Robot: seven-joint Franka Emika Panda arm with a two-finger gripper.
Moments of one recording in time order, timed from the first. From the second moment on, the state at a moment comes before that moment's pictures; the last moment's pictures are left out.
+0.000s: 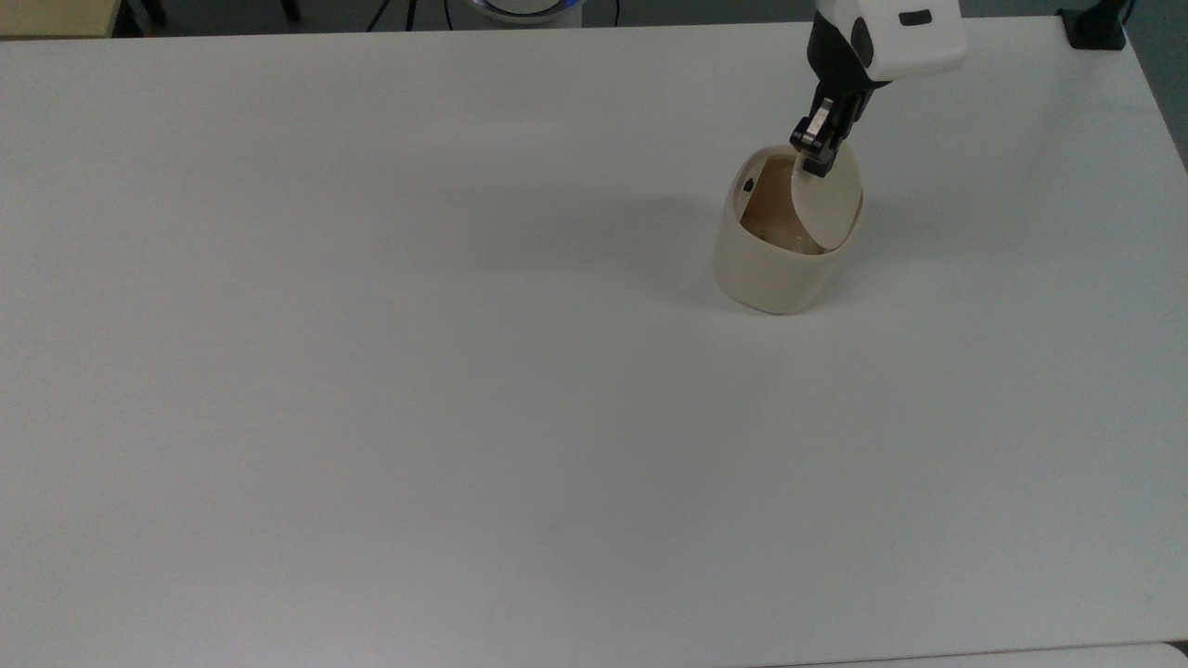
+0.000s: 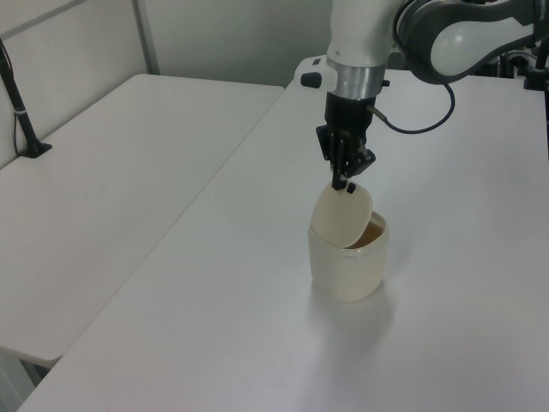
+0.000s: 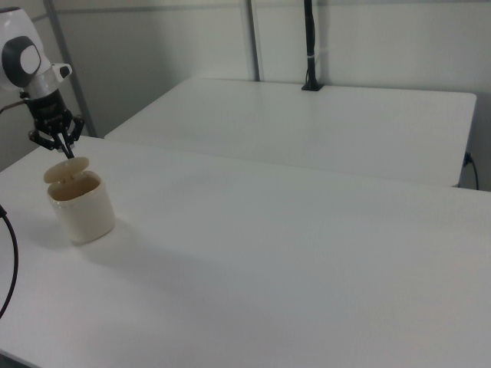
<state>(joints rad) 0.47 0.27 0.04 -1.52 -0.04 1.89 -0.47</state>
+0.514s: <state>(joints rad) 0.46 0.28 0.05 -1.57 -0.06 1.84 -0.51</state>
